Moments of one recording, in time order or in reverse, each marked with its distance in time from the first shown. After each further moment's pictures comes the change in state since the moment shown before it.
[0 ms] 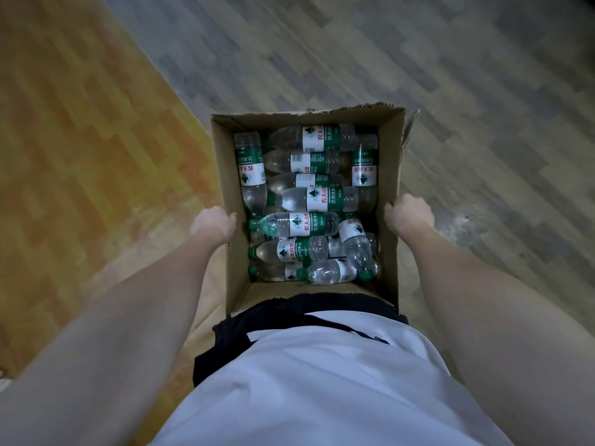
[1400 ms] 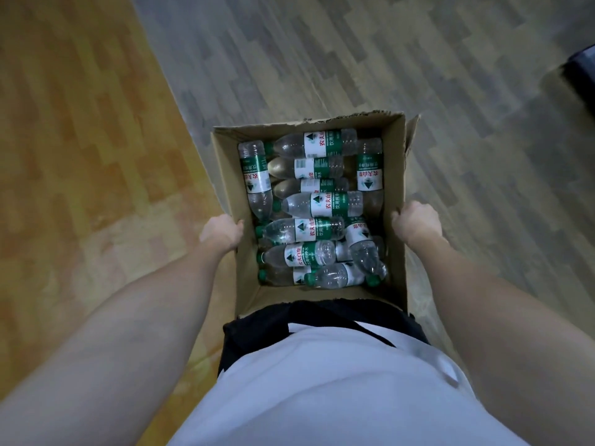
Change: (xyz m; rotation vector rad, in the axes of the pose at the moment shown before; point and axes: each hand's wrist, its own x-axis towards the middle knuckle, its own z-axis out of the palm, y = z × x) left_hand 0.300 0.093 -0.255 -0.272 -0.039 -0.129; right_hand 0.342 -0.265 -0.221 -0.202 0.035 -0.139
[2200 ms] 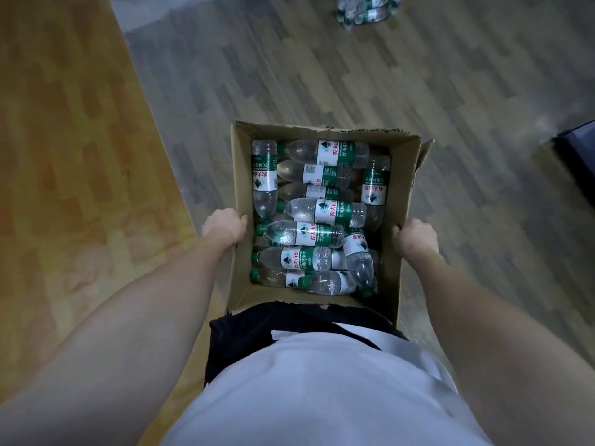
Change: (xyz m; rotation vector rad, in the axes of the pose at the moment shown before) left_hand 0.227 0.127 -0.204 0.010 0.076 0.082; right_hand 0.244 -0.125 -0.126 0.048 -0.013 0.048
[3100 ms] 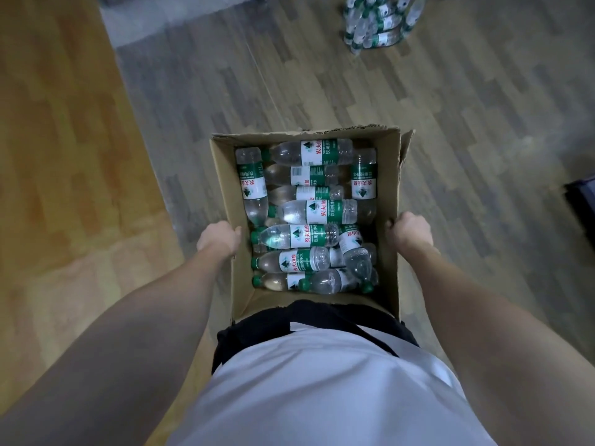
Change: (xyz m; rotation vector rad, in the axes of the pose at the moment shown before) left_hand 0.208 0.053 -0.138 -0.075 -0.085 -0.120; right_hand 0.209 -0.176 -0.126 -0.021 -0.013 -0.033
